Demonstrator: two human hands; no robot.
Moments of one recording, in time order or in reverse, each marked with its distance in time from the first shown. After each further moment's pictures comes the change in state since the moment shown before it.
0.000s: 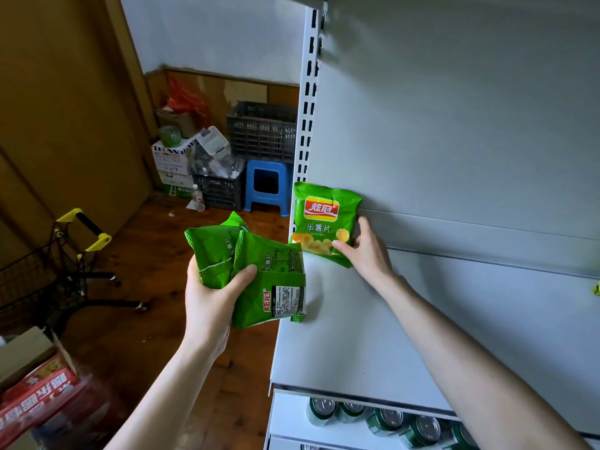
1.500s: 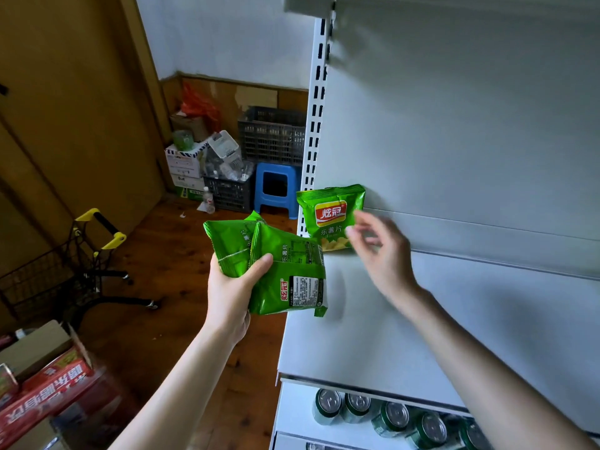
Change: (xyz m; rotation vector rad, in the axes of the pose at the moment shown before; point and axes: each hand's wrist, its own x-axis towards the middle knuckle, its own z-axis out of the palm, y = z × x) left_hand -0.005 0.004 0.012 -0.152 -0.019 -0.093; right_hand -0.055 -0.043 -0.037 0.336 0.241 -0.446
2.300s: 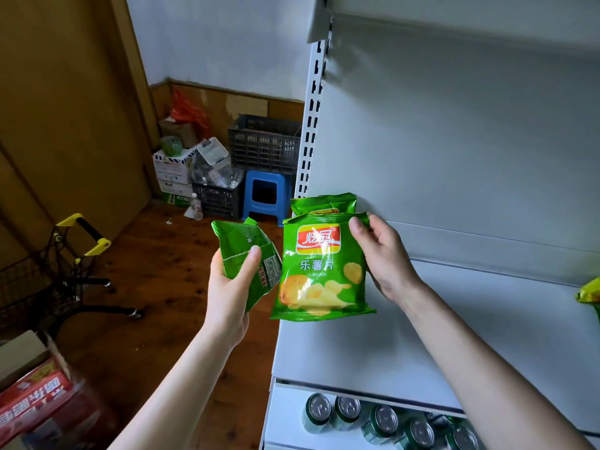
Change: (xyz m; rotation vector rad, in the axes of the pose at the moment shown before) left_hand -0.002 0.004 0.006 -0.012 -0.057 0.000; right_hand 0.010 -0.037 -0.012 0.410 -0.145 0.397
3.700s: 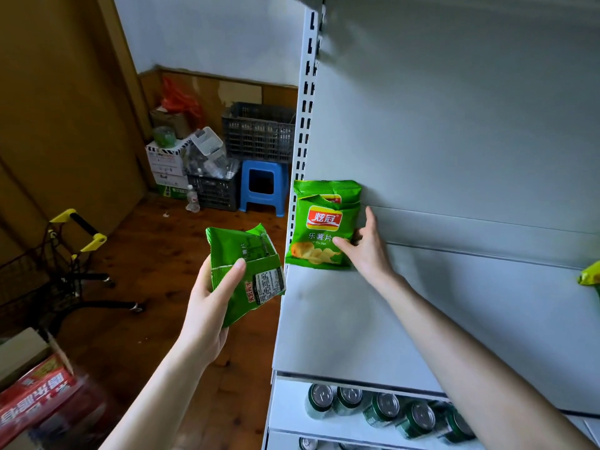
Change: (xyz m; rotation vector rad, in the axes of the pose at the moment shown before) left_hand -0.009 0.000 -0.029 0.102 -0.099 -0.027; right_hand 0.041 0.092 -0.008 -0.579 0.145 0.164
